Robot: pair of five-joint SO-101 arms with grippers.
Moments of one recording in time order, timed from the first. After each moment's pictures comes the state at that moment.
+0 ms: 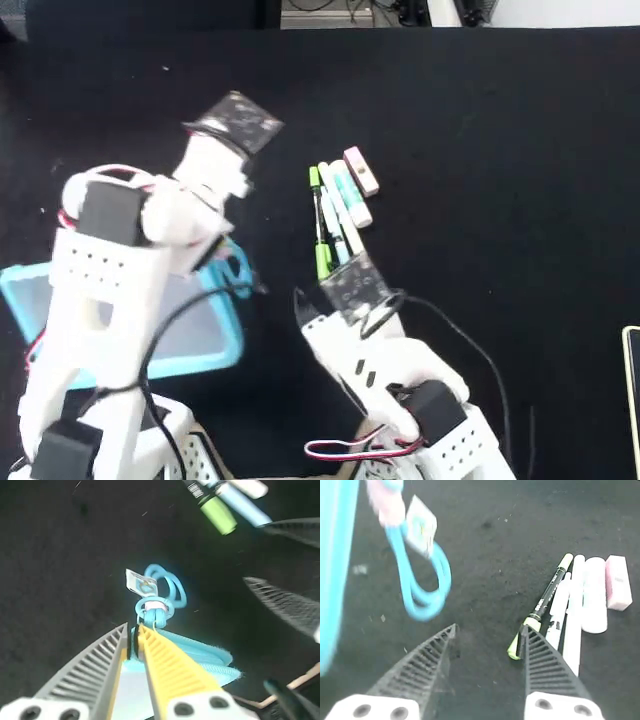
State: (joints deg) left arm 11.8 -28.7 1.1 100.6 -24.7; right arm -33.5 -103.1 90.3 54.2 -3.3
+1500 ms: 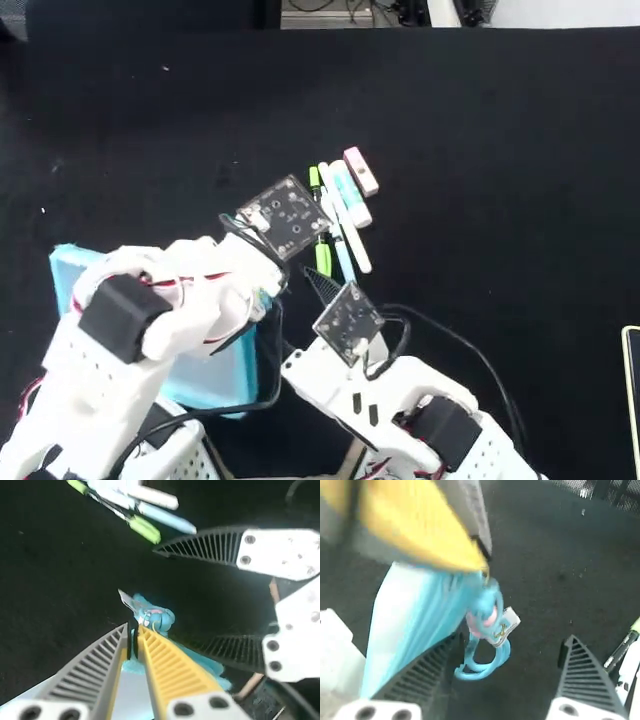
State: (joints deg) left arm 29.5 -47.1 14.6 100.4 -20.5; right arm -50.0 -103.1 79.9 59.0 -3.1
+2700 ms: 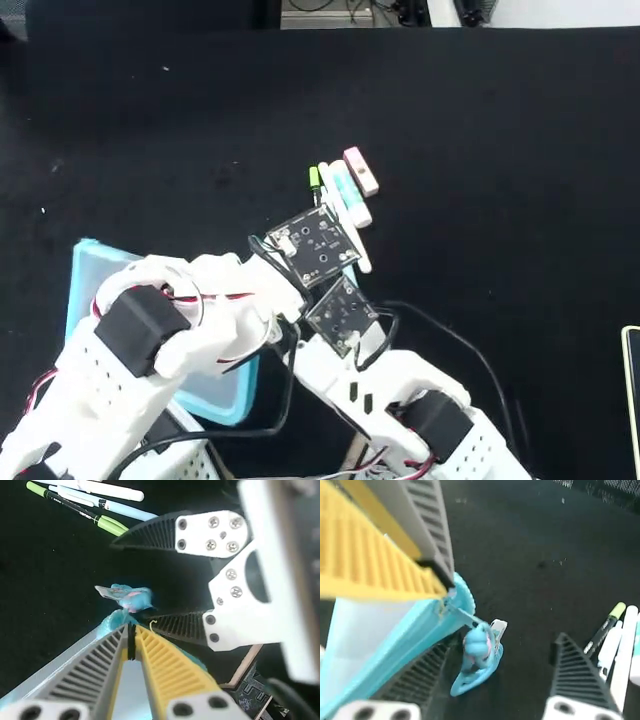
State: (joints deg) left arm 37.5 -47.1 15.4 100.7 -19.1; right arm -45.8 -103.1 83.9 58.2 0.0
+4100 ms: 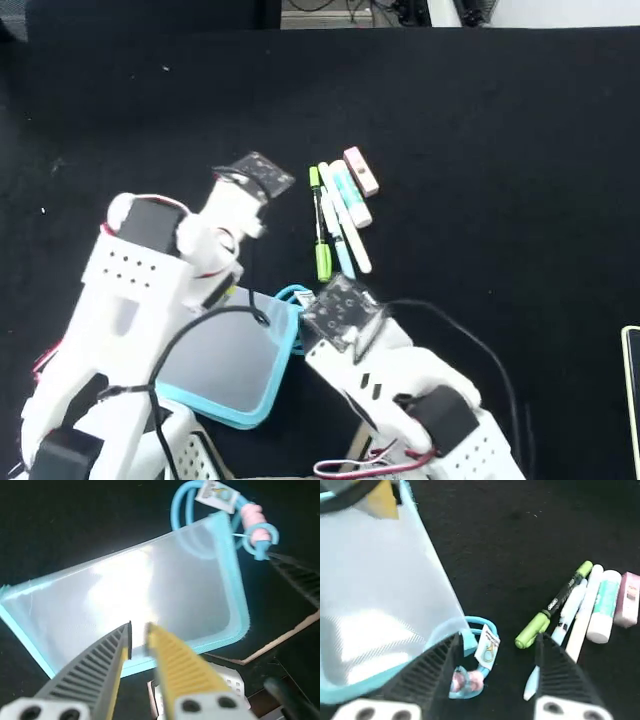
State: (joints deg) left arm 13.1 -30.8 20.5 99.6 -22.8; right arm -37.3 -99.3 82.2 68.2 12.8
